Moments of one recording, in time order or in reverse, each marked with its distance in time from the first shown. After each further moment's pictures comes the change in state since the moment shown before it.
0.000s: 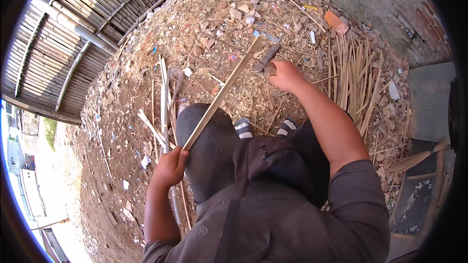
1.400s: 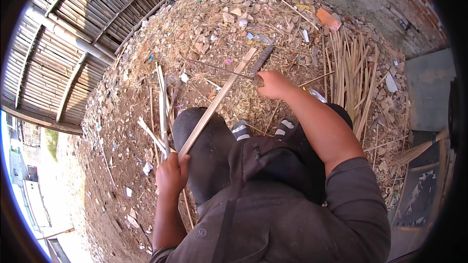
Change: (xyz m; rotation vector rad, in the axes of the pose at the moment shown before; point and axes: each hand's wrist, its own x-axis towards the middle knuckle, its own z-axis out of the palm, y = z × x) left_hand -0.004 0.003 0.026 0.299 0.319 -0.025; right_hand -0.007 -0.007 0.025 0.033 0.011 -0.033
